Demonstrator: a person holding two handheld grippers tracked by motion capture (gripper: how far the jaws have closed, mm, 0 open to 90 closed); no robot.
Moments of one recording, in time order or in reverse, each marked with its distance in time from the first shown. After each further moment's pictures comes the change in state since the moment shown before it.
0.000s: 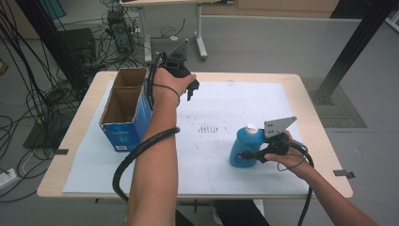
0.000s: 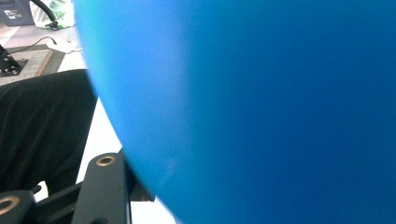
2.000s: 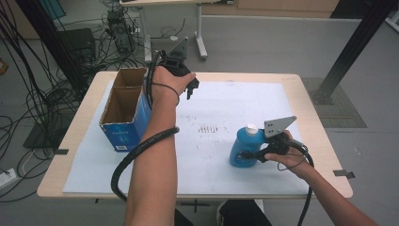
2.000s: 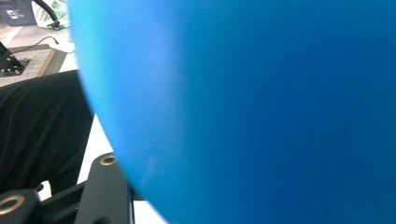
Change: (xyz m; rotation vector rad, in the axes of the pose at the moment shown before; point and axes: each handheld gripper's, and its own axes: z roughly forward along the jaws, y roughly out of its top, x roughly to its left) left arm 0.000 -0.002 -0.007 -0.013 0.004 -0.004; right arm -0.001 0.000 0.000 0.002 0.007 0.001
